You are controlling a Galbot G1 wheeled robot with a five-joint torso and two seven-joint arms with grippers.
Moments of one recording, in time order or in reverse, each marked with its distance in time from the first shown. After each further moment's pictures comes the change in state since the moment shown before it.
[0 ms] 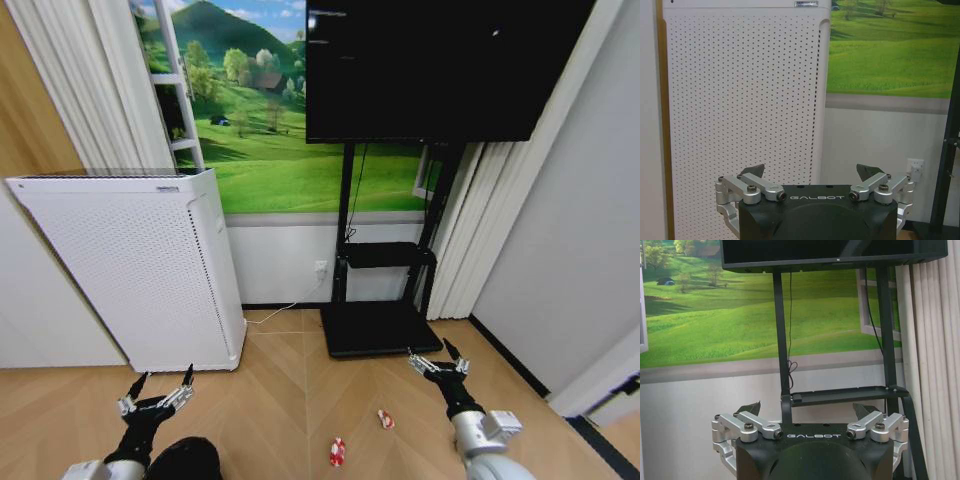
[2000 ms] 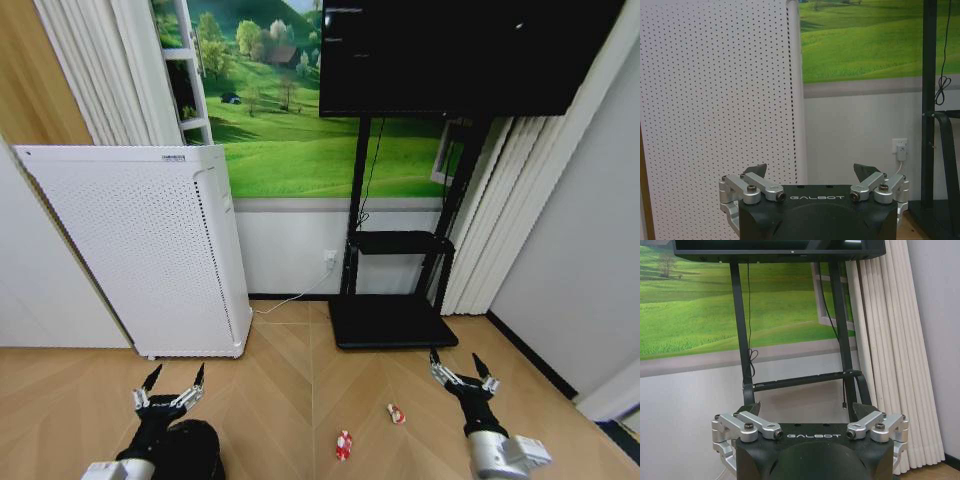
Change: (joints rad) left arm -0.006 0.029 0.040 0.039 0.107 -0.095 0.056; right arm -0.072 0.118 0.057 0.031 -0.011 0.060 0.065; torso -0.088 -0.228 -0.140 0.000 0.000
